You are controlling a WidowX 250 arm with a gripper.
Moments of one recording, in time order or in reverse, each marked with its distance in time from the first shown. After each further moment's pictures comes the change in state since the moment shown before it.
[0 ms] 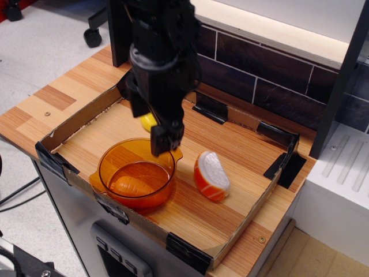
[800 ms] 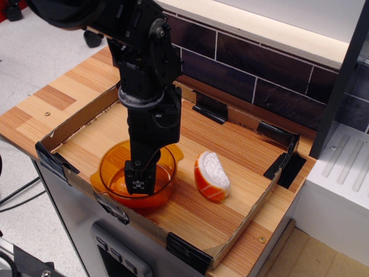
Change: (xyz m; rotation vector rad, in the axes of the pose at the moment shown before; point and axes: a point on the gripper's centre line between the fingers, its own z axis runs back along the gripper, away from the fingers) arm -0.024 -0.021 -0.031 -0.168 0.015 -0.416
